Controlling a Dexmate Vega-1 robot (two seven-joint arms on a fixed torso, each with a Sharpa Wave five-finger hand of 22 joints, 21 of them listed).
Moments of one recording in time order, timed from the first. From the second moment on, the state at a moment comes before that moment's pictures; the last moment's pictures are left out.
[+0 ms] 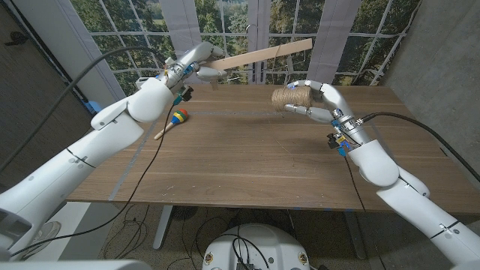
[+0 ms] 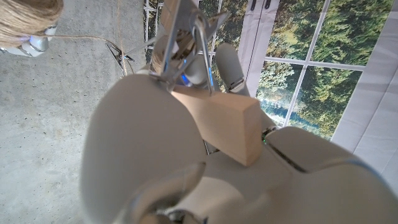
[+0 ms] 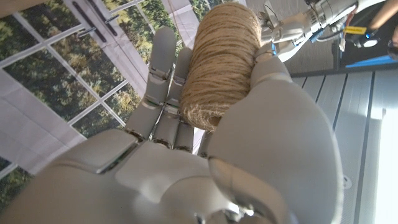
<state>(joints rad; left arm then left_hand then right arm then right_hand) 0.82 0.89 0.31 -2.07 0.14 0.01 0.08 1.21 0.00 0.55 -0.02 0.46 0.99 0.00 0.22 0.70 0.99 -0.08 0.46 1.00 1.37 -0.21 0.87 1.15 0.79 -0.09 1.53 0.25 -1.28 -0.71 -0.15 -2.03 -0.10 0.38 -0.23 1.12 -0.01 0.19 -0.05 0.19 0.71 -0.11 0.39 0.42 0.72 0.11 0.58 0.28 0.87 0.02 0.74 0.78 0.88 -0.08 1.38 0.18</state>
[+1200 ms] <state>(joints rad) 0.81 0.88 0.32 -2.06 0.14 0.00 0.07 1.21 -0.01 0.55 -0.02 0.46 0.99 0.00 0.22 0.71 0.99 -0.08 0.45 1.00 1.38 -0.21 0.87 1.15 0.79 -0.09 1.53 0.26 -1.41 -0.74 -0.06 -2.48 -0.83 -0.01 -0.25 1.12 -0.01 0.19 -0.05 0.19 0.72 -0.10 0.37 0.45 0.72 0.11 0.58 0.28 0.87 0.03 0.74 0.81 0.85 -0.06 1.39 0.18</state>
